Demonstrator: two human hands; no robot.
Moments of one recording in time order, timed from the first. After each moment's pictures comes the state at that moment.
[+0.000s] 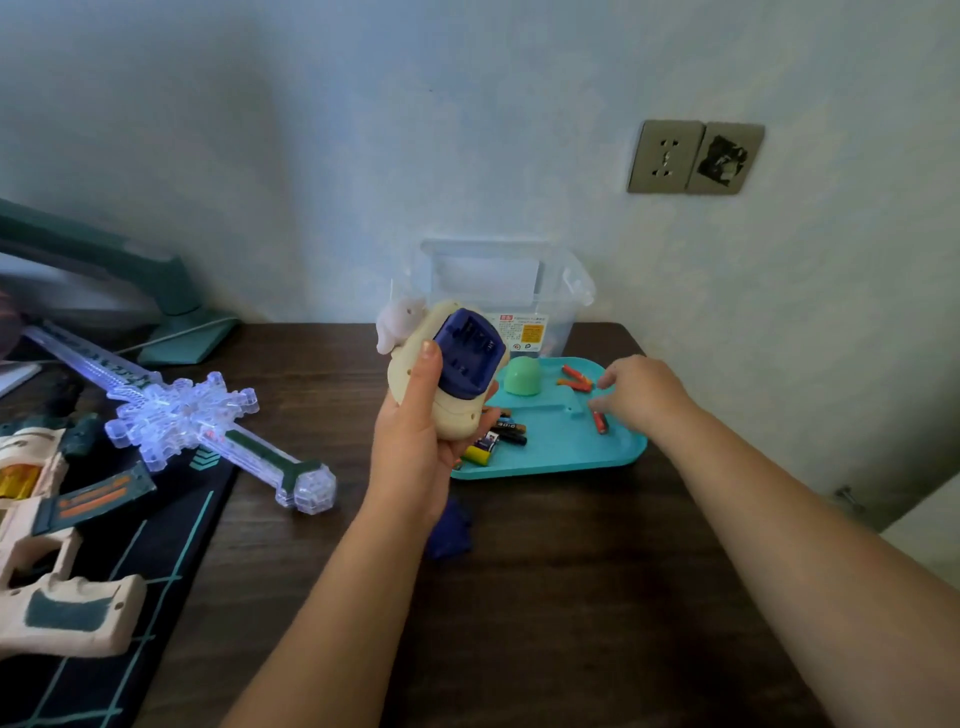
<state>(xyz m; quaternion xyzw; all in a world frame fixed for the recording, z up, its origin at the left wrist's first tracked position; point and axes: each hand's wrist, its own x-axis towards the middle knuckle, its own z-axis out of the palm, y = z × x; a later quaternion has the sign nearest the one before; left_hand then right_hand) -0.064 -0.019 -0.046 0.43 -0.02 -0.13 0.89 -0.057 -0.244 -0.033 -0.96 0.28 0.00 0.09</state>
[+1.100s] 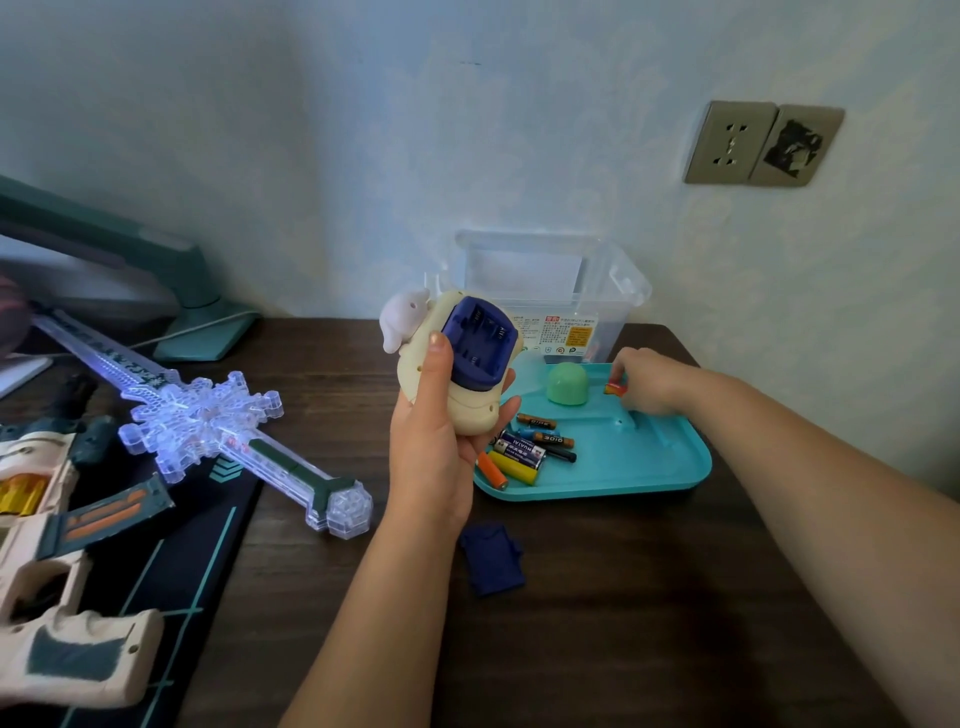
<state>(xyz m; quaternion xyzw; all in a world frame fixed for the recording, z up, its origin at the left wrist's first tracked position) -0.027 -0.010 -0.061 0.39 -0.01 -0.11 0.91 0.006 -0.258 -0.045 -0.98 0.16 0.11 0.06</state>
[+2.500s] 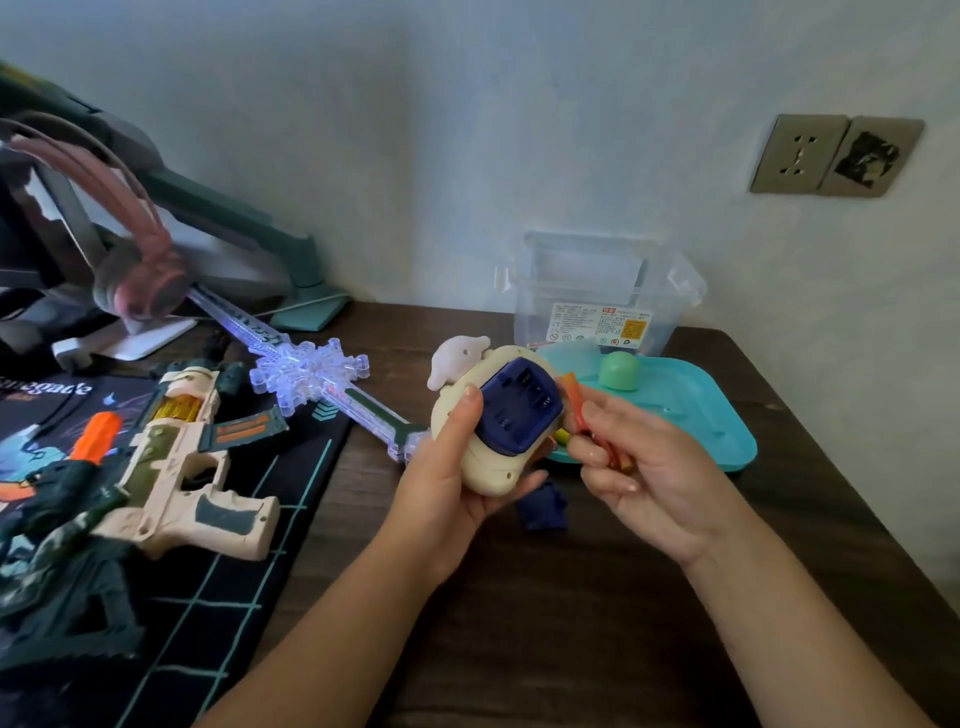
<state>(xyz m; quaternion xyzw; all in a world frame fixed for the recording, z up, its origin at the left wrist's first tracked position) -0.102 0.055 -0.067 0.45 -0.03 -0.20 0.87 -0.136 -0.112 -0.028 -0.46 0.04 0.08 0.88</state>
